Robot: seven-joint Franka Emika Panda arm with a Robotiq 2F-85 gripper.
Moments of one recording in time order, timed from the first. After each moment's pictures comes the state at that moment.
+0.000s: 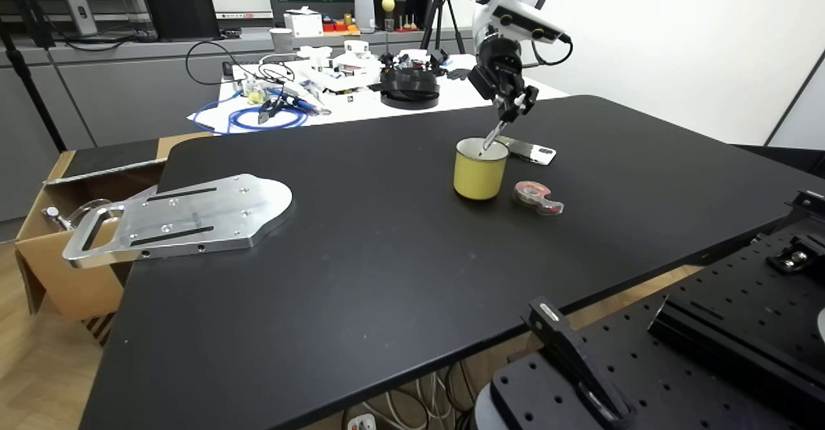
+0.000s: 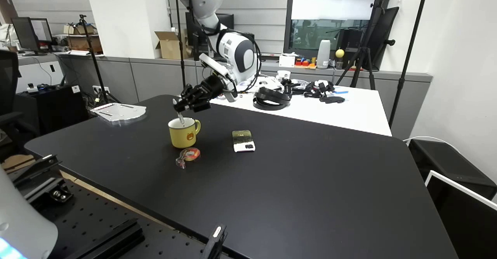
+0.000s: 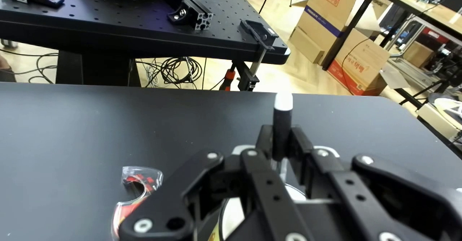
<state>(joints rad) -0.12 1.05 0.03 -1.23 0.37 1.14 0.00</state>
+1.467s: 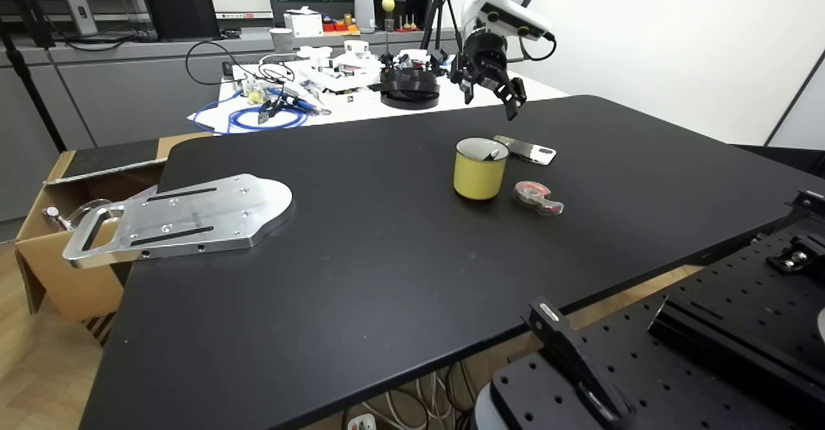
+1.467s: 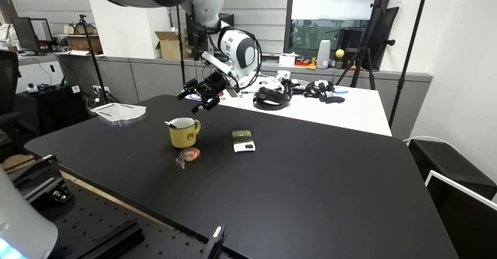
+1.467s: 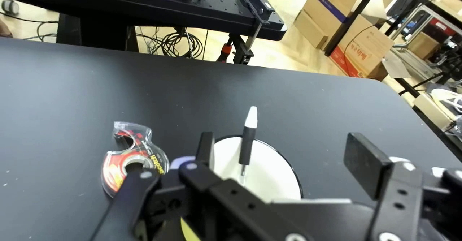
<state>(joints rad) -0.12 1.13 0.05 -1.05 0.37 1.11 0.00</state>
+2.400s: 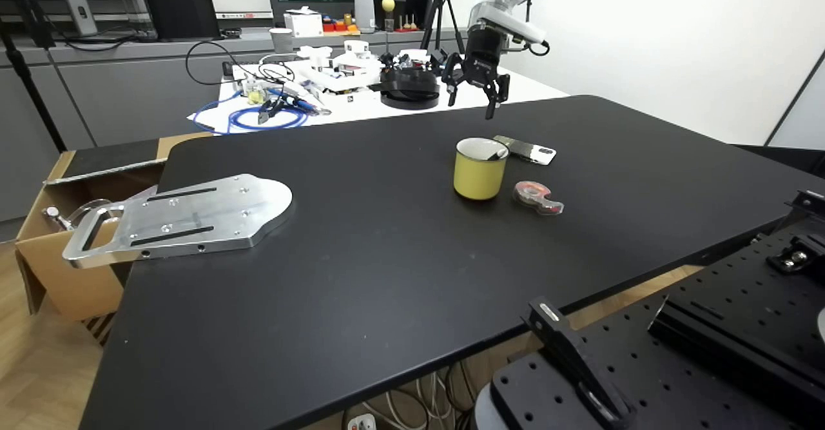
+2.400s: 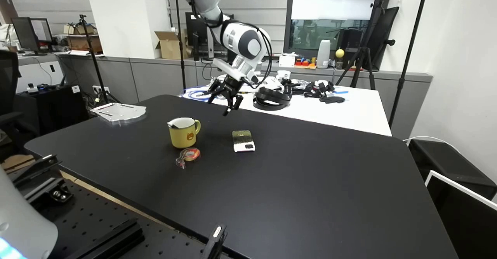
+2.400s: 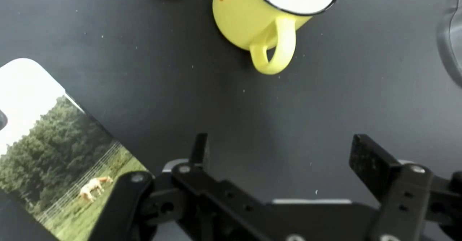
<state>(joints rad) -0.12 1.04 0.00 -1.15 0.37 1.69 -0.08</state>
